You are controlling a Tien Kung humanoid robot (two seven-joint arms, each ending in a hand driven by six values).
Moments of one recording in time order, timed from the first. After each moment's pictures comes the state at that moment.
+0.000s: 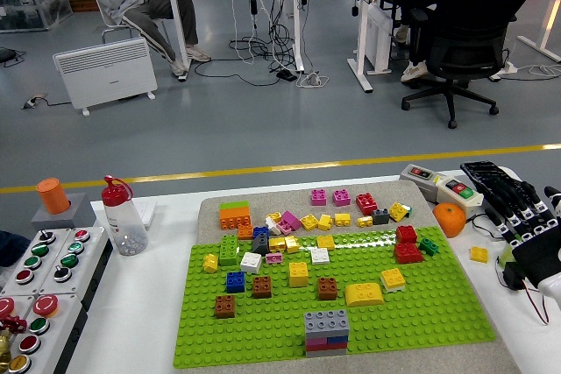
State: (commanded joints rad) left arm -0.09 0.02 -1.42 -0.18 1.25 0.16 0.18; right arm 0.10 -0.29 1.52 1.55 -0.06 -0.15 0.08
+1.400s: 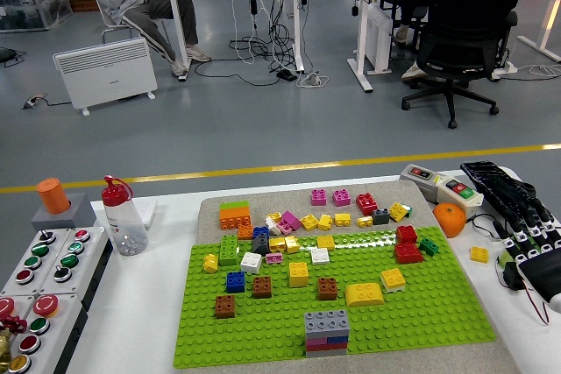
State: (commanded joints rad) left arm -0.11 0.02 -1.40 -0.18 1.24 0.15 0.16; right arm 0.04 -0.26 1.61 1.54 0.09 -0.09 -0.01
